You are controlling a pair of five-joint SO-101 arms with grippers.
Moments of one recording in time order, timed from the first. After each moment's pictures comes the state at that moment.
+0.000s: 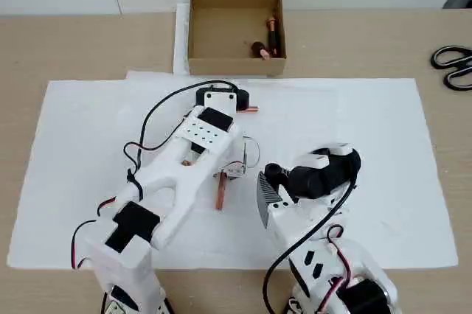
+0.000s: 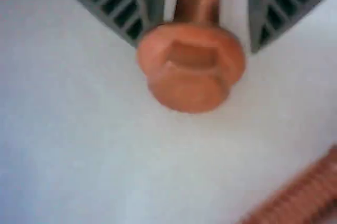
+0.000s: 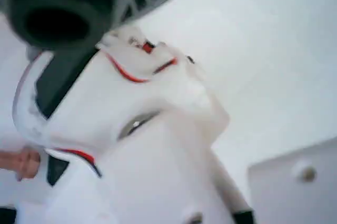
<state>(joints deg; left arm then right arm) 24.9 17.5 10.7 74.3 29.8 -29.3 -103.5 70.3 65.1 -15.3</state>
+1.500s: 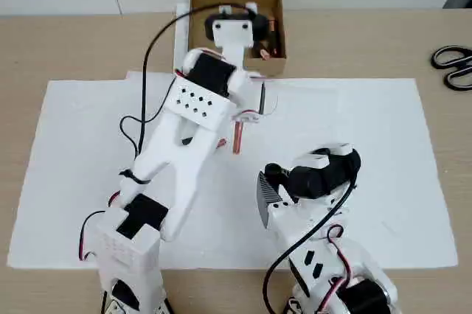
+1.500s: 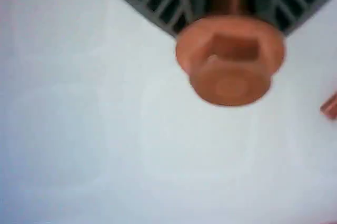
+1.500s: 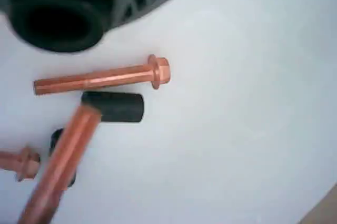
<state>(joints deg) 25.2 21.7 -42.8 99.4 27.5 -29.3 -103.5 70.3 65.1 -15.3</state>
